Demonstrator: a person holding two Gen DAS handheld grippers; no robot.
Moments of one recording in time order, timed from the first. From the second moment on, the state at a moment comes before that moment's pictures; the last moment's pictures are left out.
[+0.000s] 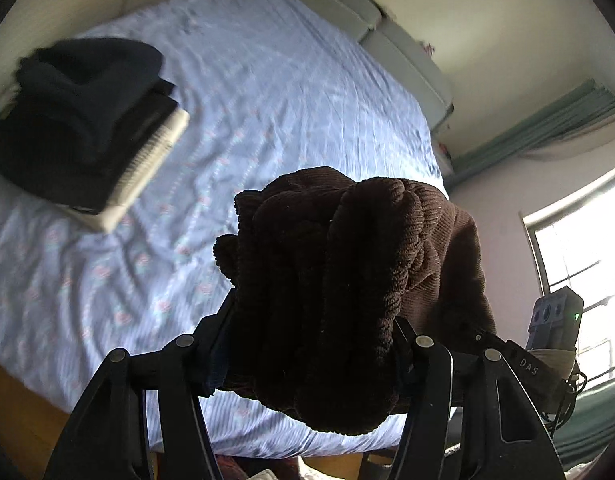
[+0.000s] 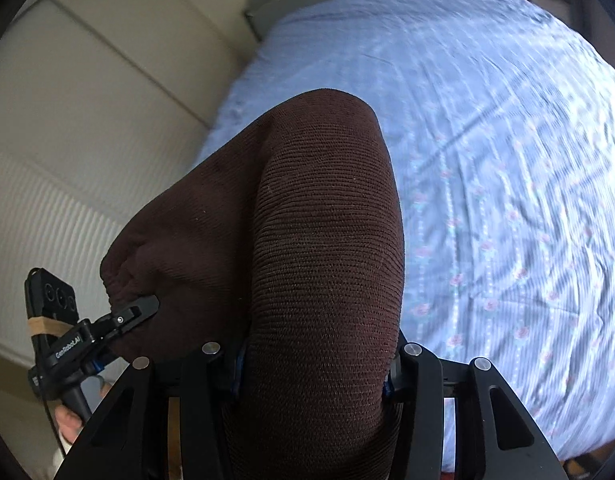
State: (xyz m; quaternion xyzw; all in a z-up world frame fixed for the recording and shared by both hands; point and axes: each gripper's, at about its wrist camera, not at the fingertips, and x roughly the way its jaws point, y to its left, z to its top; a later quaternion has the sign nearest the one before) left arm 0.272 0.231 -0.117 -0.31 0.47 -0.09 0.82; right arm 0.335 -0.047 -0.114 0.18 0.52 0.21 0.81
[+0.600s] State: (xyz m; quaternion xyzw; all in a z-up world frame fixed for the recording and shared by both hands) left arm 0.209 0.385 -0.075 -0.33 0.41 -0.04 0.85; right arm 0.345 0.125 -0.076 0.15 0.49 0.27 0.81
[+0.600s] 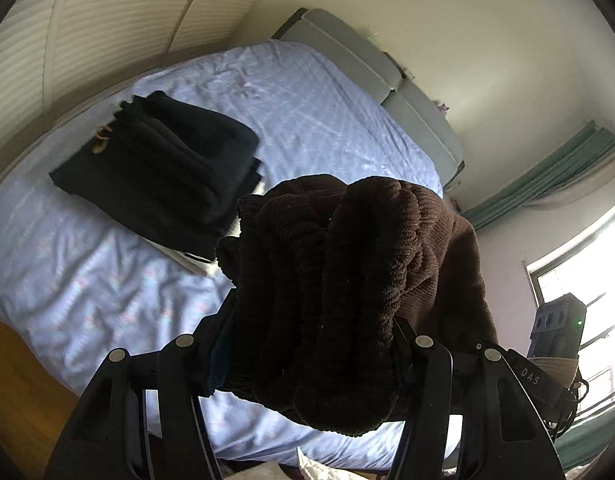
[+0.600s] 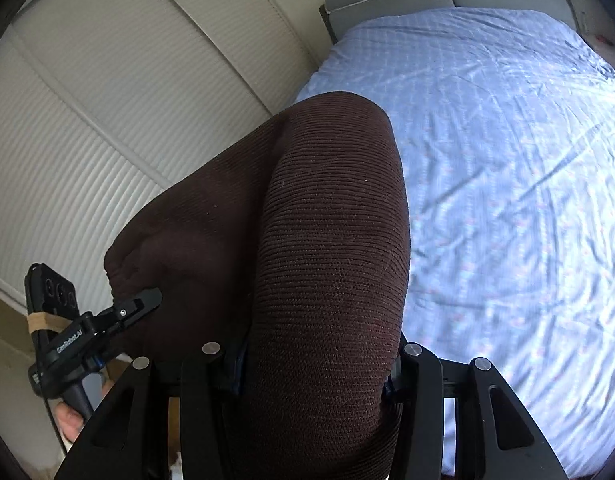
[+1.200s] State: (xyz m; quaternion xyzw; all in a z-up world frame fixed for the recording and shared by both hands) left arm 0.338 0.612 -0.087 -0.30 0.42 -0.07 0.85; right arm 0.420 0.309 -0.102 0.18 0.50 0.28 0.80
